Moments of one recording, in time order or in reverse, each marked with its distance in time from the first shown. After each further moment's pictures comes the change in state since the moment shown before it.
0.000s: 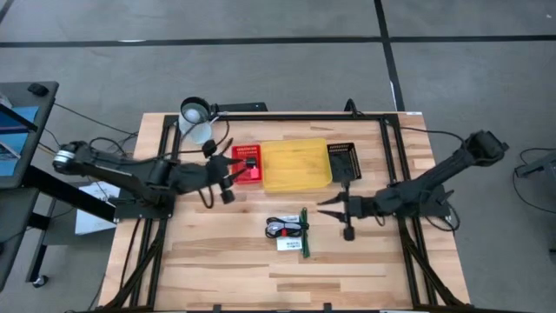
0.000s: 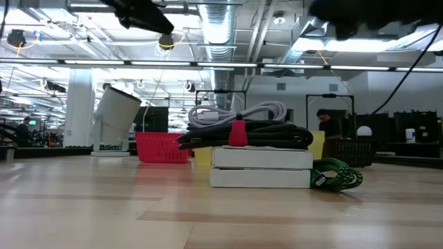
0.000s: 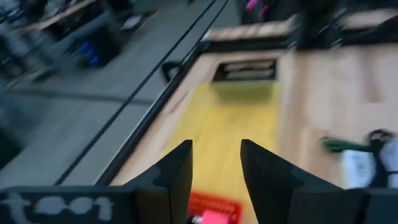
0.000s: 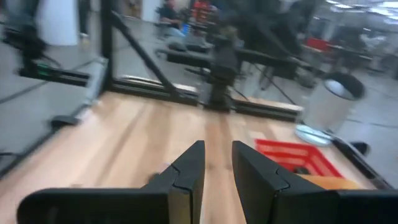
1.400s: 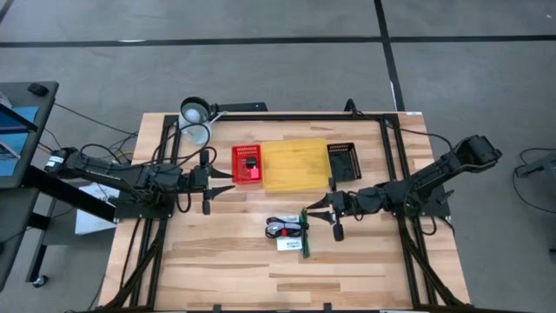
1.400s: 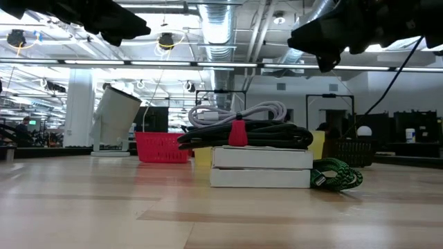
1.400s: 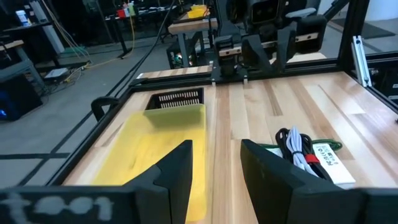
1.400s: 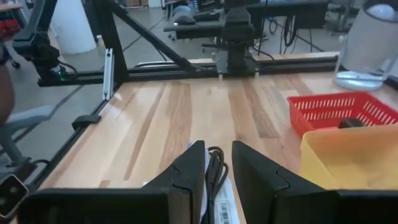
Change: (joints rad) left arm 0.007 -0.310 -0.352 0.279 0.330 0.088; right arm -0.097 0.168 0.031 0.027 -0.176 0.270
